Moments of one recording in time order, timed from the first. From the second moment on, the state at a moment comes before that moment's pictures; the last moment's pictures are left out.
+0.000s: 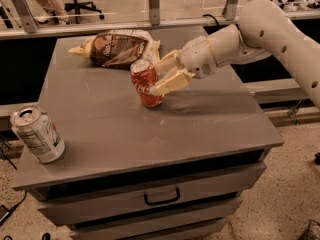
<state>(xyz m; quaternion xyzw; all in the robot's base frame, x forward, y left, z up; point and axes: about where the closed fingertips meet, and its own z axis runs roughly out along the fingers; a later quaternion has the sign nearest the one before) 0.593 -0.001 0.888 -0.65 0.56 0.33 0.40</state>
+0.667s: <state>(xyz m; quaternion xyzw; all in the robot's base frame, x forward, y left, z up) 0.598 -0.003 0.881 -0.64 0.57 0.34 0.39</state>
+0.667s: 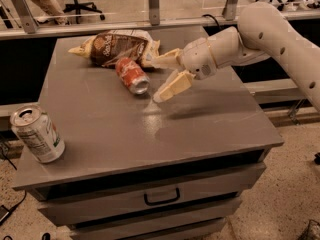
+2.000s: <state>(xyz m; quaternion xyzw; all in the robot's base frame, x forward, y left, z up) 0.602 -0.008 0.870 -0.63 0.58 0.34 0.39</state>
